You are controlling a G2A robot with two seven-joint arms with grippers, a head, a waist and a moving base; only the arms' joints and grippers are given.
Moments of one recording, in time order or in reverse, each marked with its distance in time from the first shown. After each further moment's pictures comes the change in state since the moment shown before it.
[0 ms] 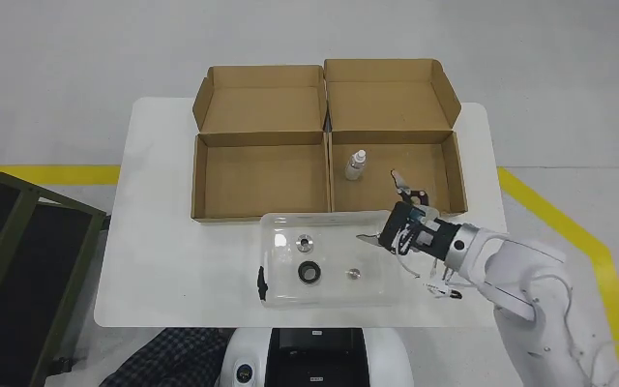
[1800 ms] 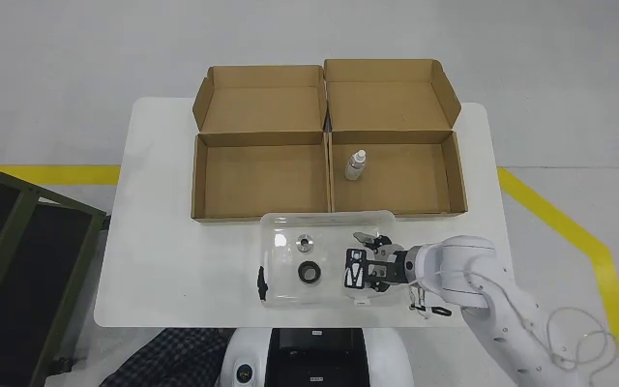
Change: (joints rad) left arm 0.000 0.000 0.000 0.000 0.000 0.000 0.000; right arm 0.150 0.096 -0.333 0.181 0.104 -0.086 0.379
